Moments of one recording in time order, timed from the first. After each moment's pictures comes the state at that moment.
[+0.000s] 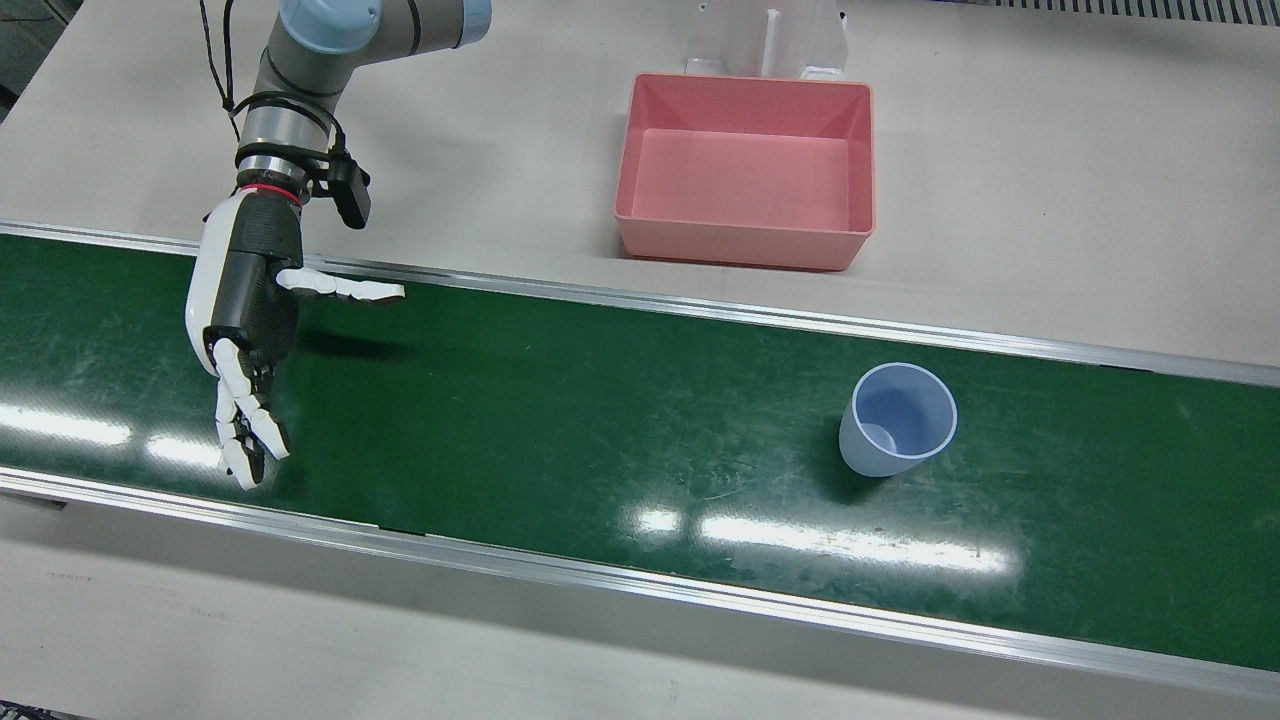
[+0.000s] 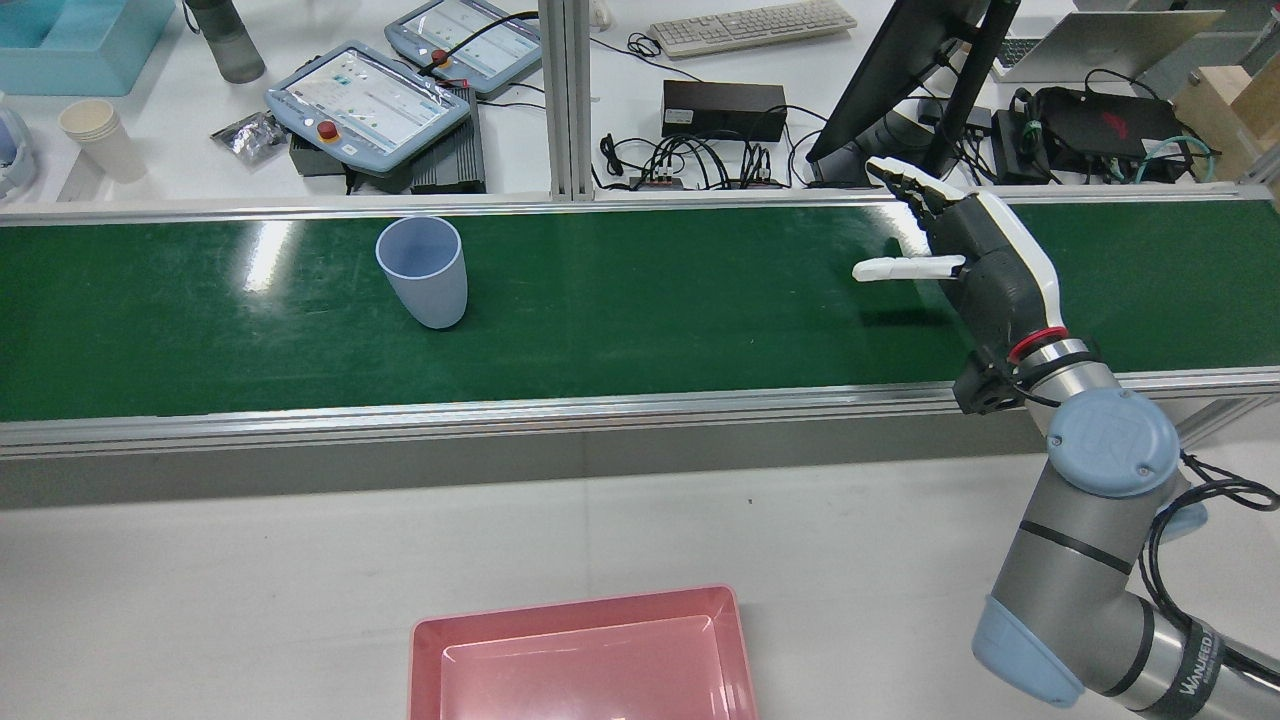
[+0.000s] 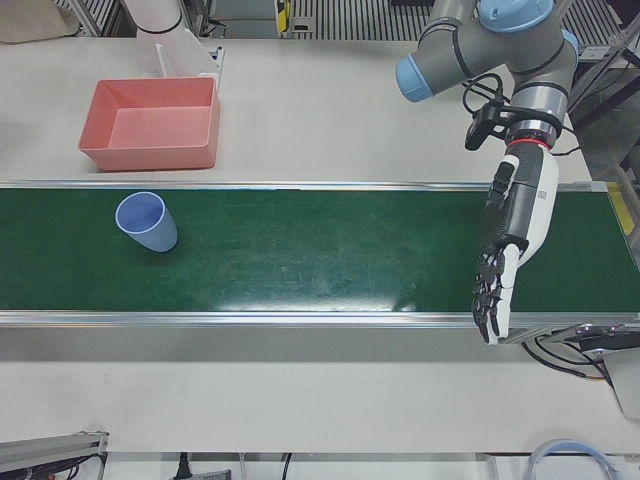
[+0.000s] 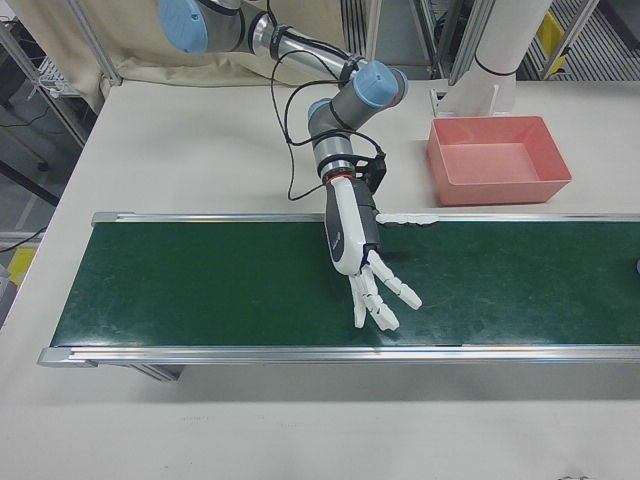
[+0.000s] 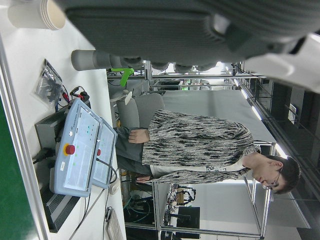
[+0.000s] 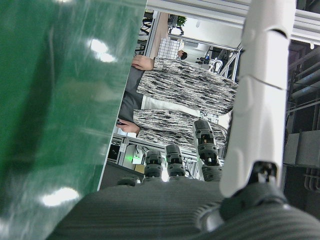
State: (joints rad) left arm -1.45 -1.73 -1.74 0.21 1.79 0.01; right arm 0.72 -1.31 1.93 -3.62 -0.84 -0.29
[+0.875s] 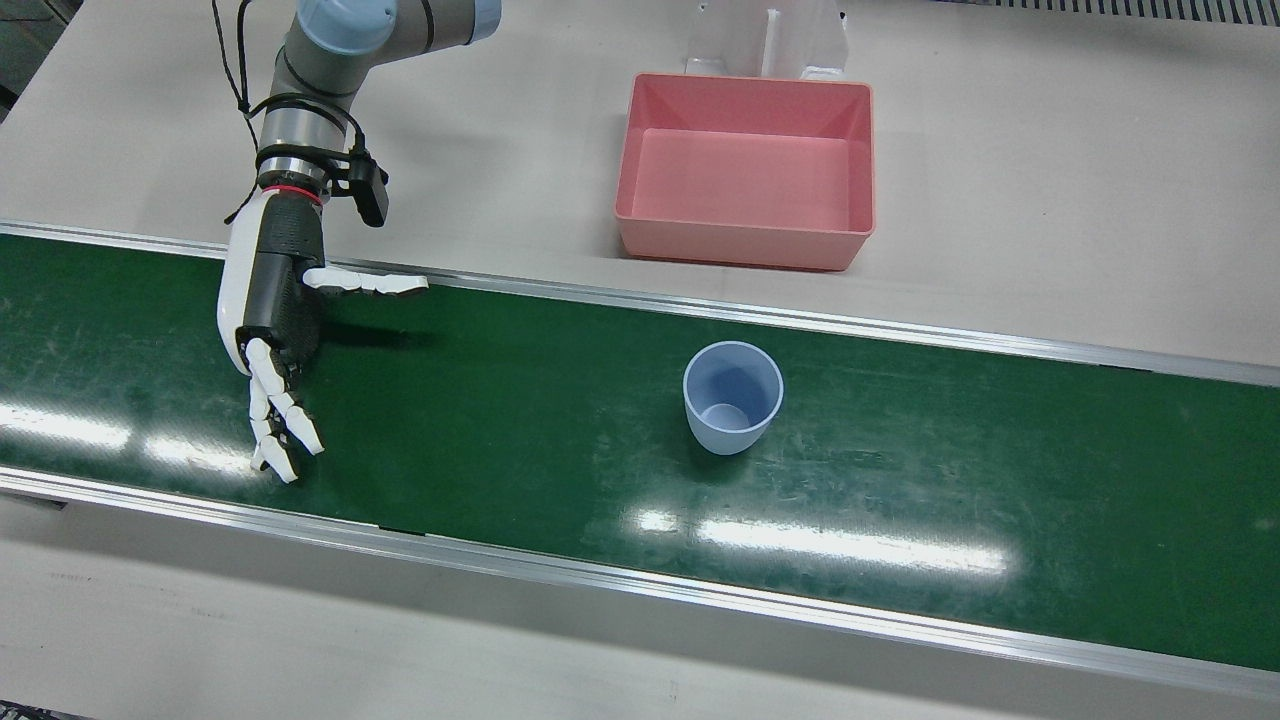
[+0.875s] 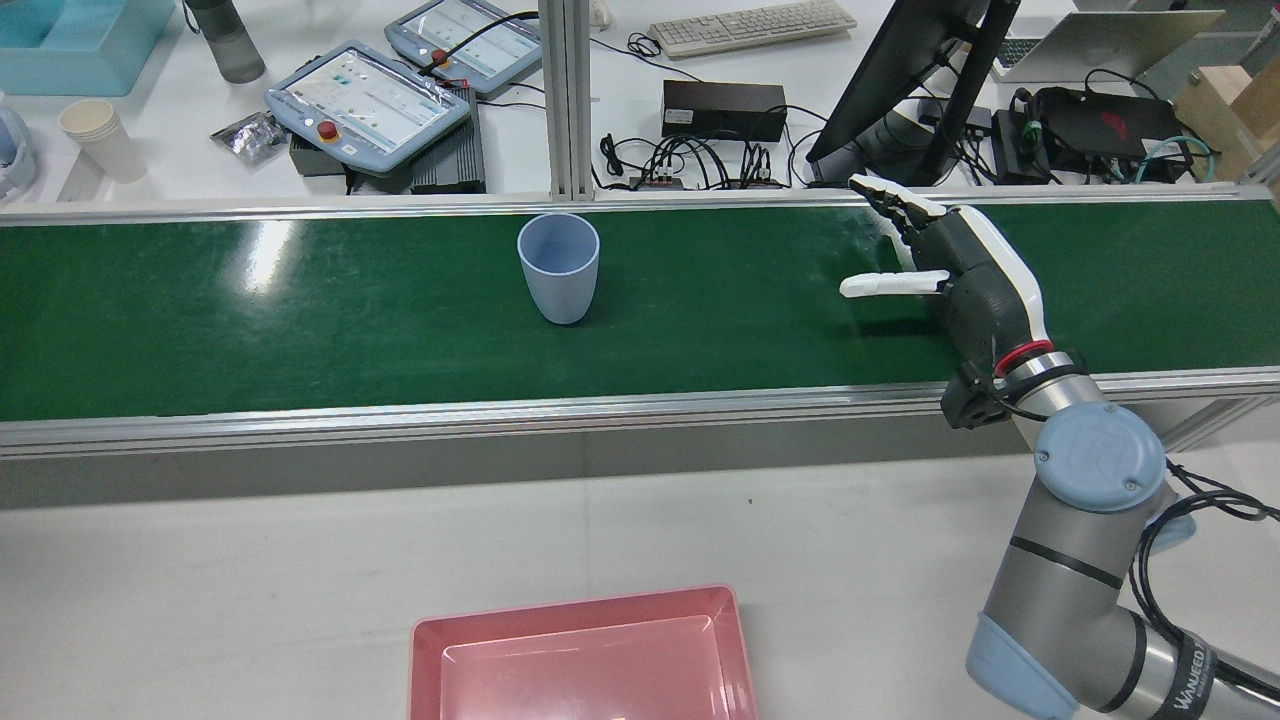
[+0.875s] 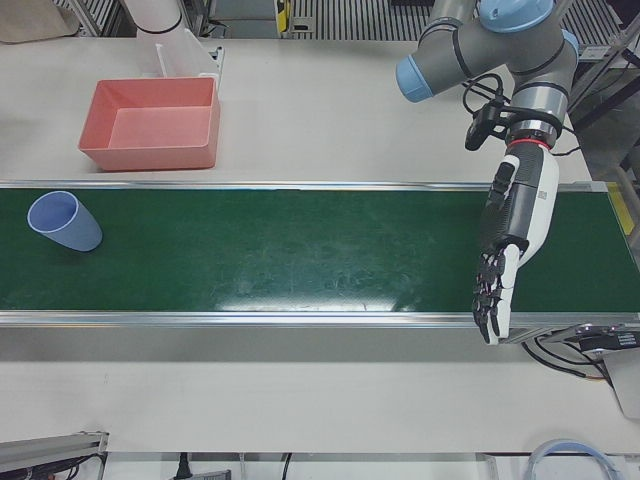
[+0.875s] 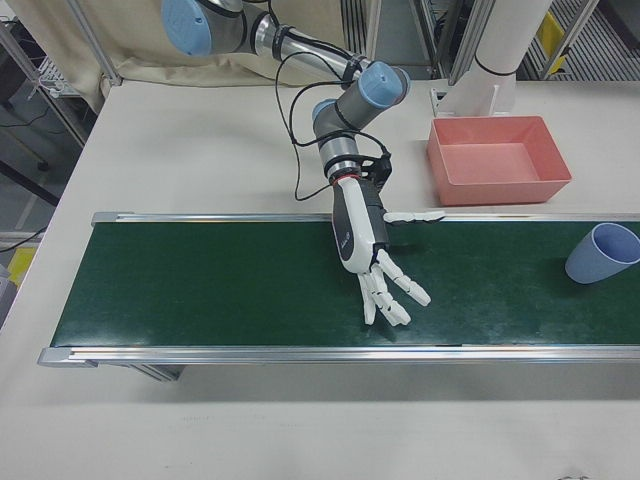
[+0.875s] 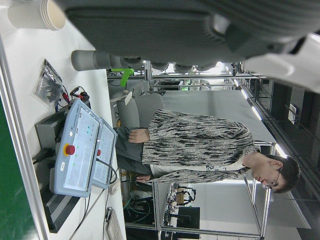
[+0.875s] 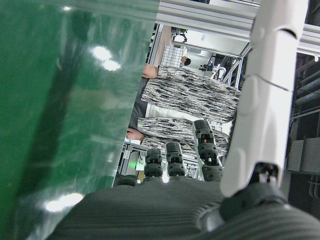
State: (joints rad) left arm -1.45 -1.73 -1.74 0.21 1.79 0.01; right arm 0.69 -1.31 1.93 -3.63 -0.84 -0.29
